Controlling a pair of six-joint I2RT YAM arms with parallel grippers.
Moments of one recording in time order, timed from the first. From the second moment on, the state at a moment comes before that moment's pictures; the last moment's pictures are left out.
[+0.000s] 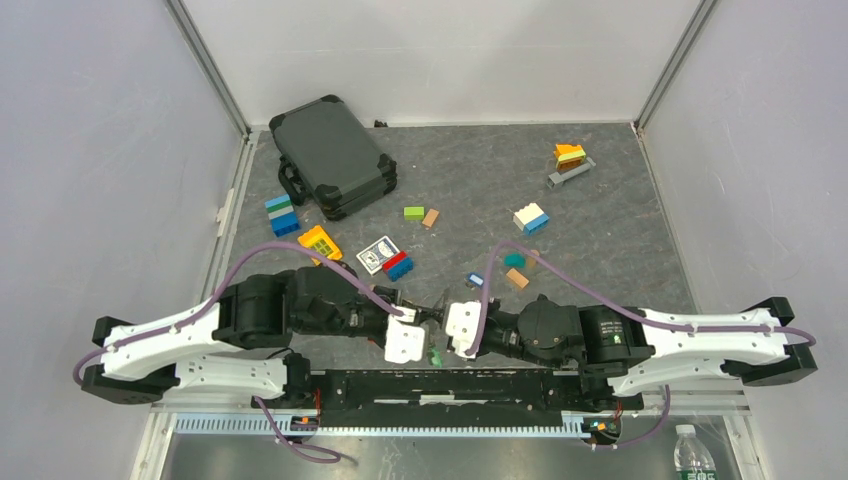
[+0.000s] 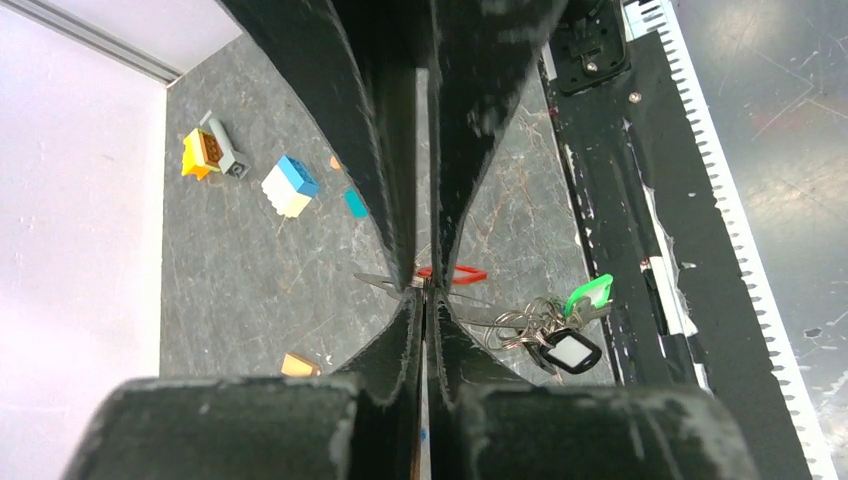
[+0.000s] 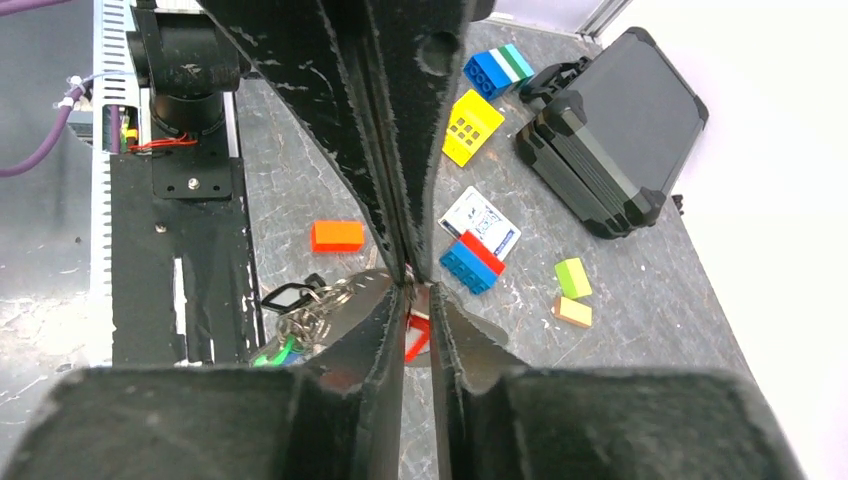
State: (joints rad) left arm -1.40 0.90 1.22 -0.72 0.06 0.60; right arm 1.59 0.94 1.03 -0.34 0.38 -0.32
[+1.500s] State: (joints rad) left arm -1.40 0.67 1.01 -0.44 0.13 0.53; right arm 1.59 0.81 0.82 0.05 0.26 -0.34
